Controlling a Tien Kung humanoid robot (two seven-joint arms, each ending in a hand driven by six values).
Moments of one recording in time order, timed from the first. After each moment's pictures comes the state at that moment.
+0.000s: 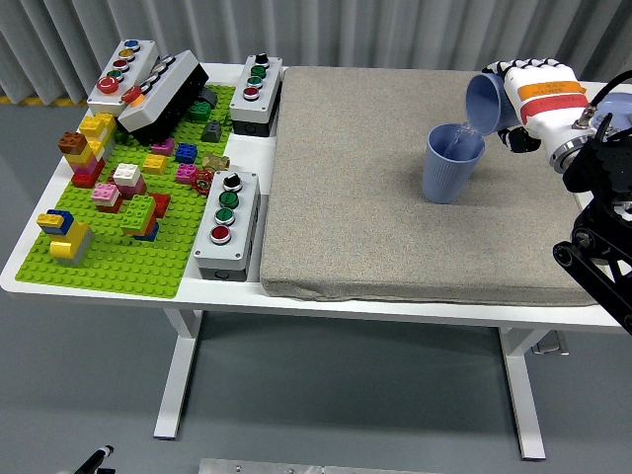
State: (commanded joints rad) left arm -0.12 0.12 -1.04 -0.18 1.00 -0.16 0.06; right arm 0.81 -0.35 0.73 1.18 -2.16 -0.21 -0.35
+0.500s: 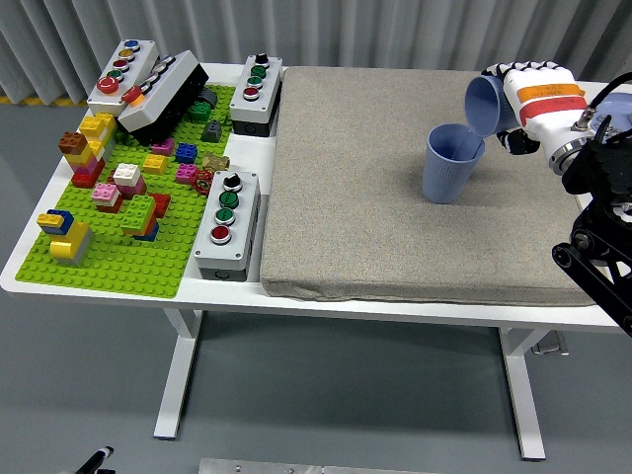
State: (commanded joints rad) left arm -0.12 0.12 -1.04 -0.18 1.00 -0.16 0.06; right arm 0.81 -0.35 0.73 1.17 -2.16 -0.21 -0.35
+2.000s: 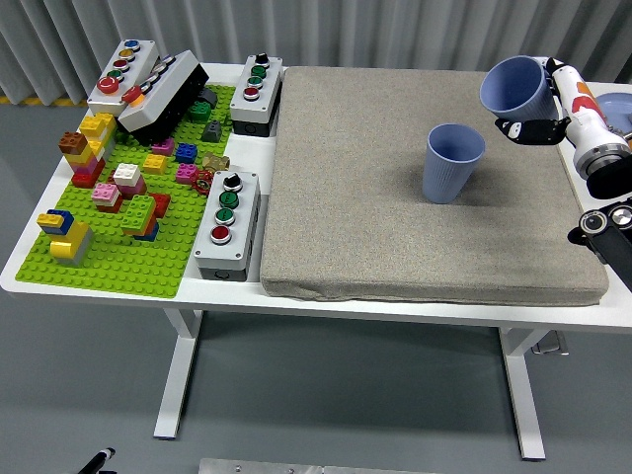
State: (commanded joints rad) left arm -0.12 0.11 -1.04 -0.18 1.00 -0.16 0.06; right arm 0.71 -0.27 0.99 1.08 -1.43 -0.33 -0.16
